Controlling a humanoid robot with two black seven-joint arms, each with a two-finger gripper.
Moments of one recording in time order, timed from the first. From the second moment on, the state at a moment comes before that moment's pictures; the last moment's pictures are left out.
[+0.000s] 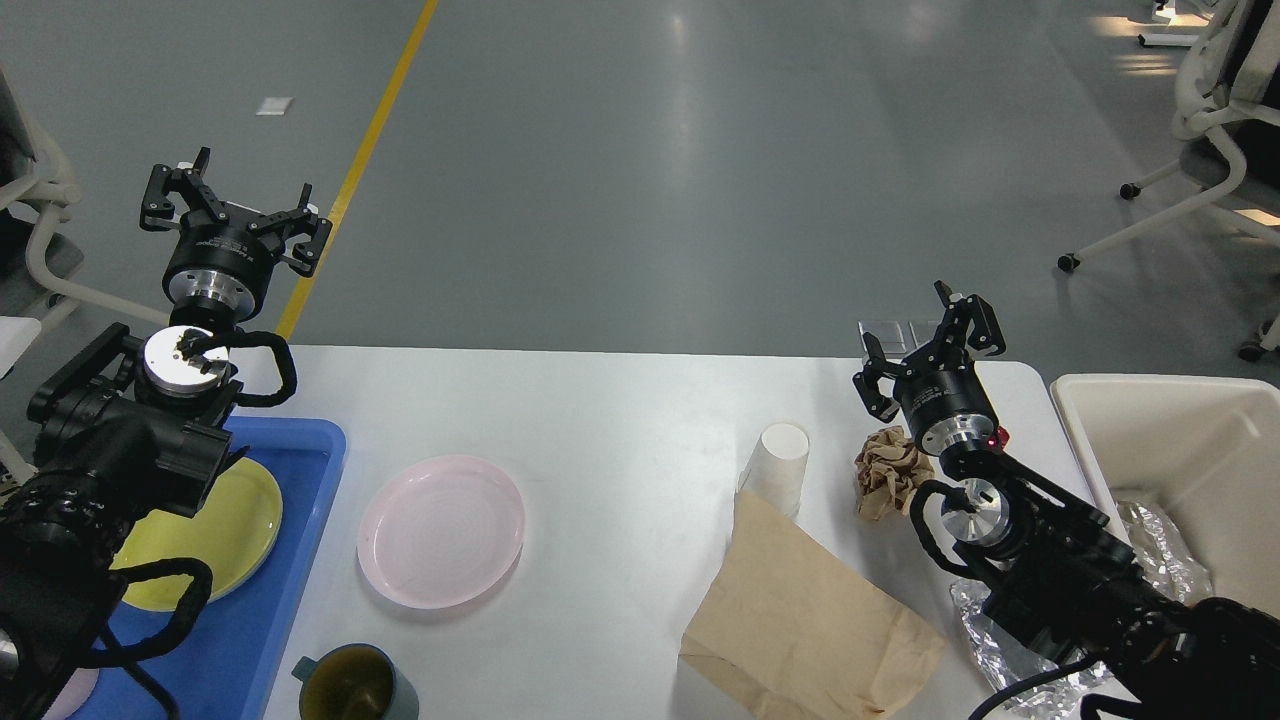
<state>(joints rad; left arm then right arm) -0.92 0.21 -1.10 -0.27 -0.27 -0.39 -0.14 0.67 -0.09 0.66 0.40 0.06 0.29 0.50</state>
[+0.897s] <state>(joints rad) -0.92 0.22 -0.92 -0.27 -0.26 -0.41 -0.12 0.67 -0.09 0.66 0.40 0.06 0.29 0.50</state>
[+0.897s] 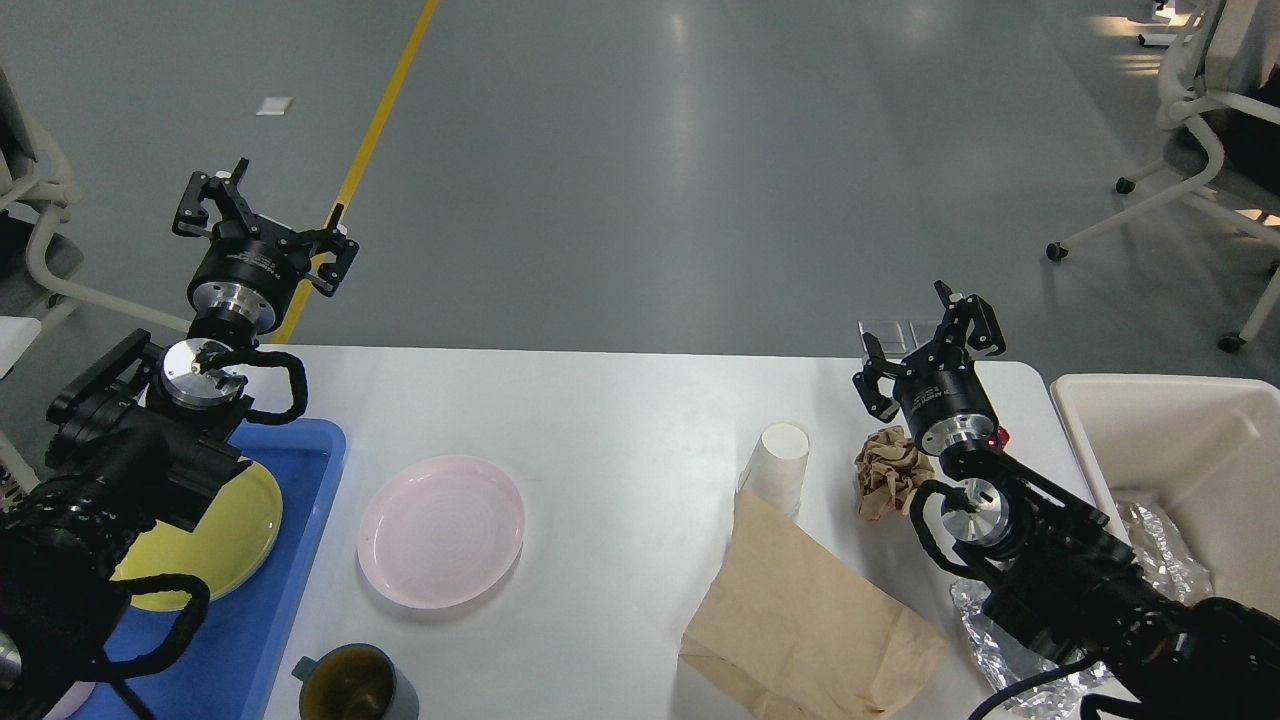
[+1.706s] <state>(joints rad) -1.22 0.36 0.25 -0.28 -0.26 -0.43 0.54 0.67 -0.09 0.66 0.40 0.06 0.29 0.50</state>
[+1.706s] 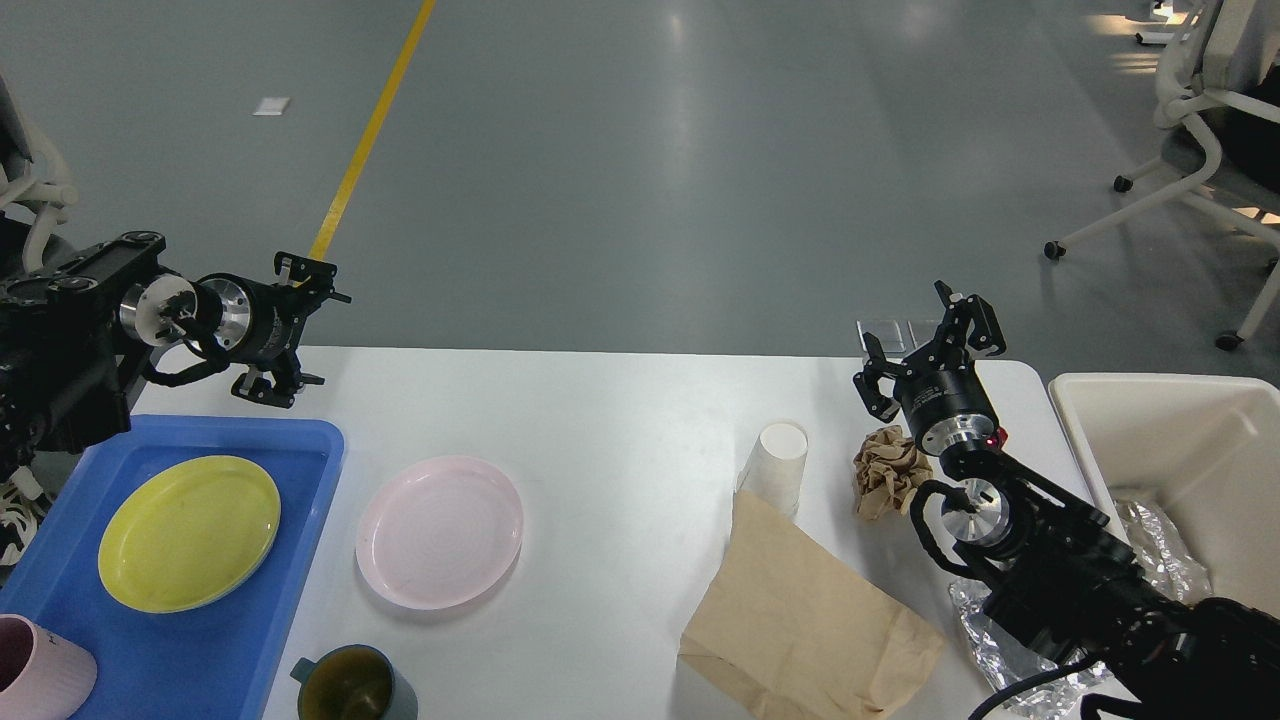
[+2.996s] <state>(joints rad) -1.71 0.23 1.25 -1.15 -0.13 -0.80 0.48 0.67 -0.09 0.66 0.40 0.06 0.29 0.50</state>
